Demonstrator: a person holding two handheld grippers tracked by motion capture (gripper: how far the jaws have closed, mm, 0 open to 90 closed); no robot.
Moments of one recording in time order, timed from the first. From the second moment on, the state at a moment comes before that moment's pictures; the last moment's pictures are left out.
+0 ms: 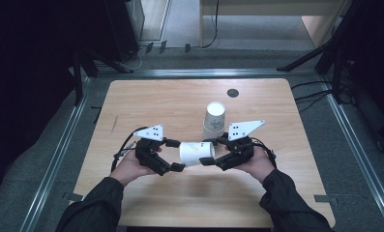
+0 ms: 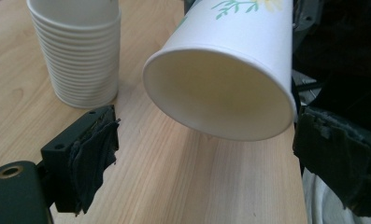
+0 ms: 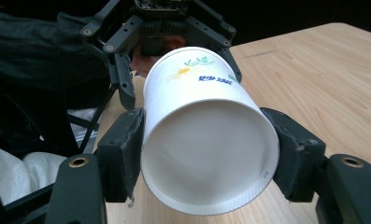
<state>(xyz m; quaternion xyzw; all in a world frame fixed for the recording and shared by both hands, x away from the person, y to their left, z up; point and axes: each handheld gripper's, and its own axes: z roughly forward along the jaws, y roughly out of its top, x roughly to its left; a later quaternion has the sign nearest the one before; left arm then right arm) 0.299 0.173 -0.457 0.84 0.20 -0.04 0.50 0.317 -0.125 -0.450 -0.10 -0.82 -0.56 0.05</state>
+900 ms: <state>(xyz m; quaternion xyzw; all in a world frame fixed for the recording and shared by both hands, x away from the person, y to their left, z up) 0.300 0.166 -0.466 0.81 0.19 -0.06 0.55 0.319 -0.119 -0.456 -0.09 -0.81 -0.57 0.08</state>
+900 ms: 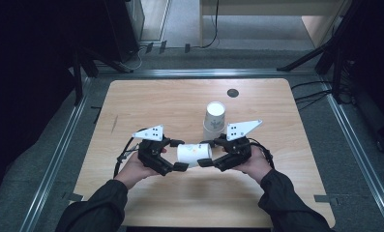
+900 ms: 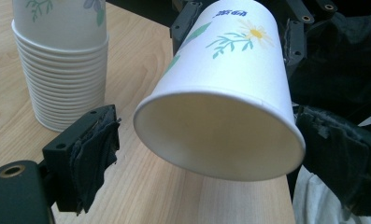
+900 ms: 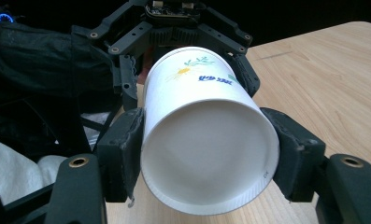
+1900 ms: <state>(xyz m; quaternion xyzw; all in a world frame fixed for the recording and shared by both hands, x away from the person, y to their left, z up) 0.298 0.164 -0.468 0.83 0.16 -0.05 0.54 0.319 -0.114 -0.459 -0.09 -0.81 -0.57 0.10</state>
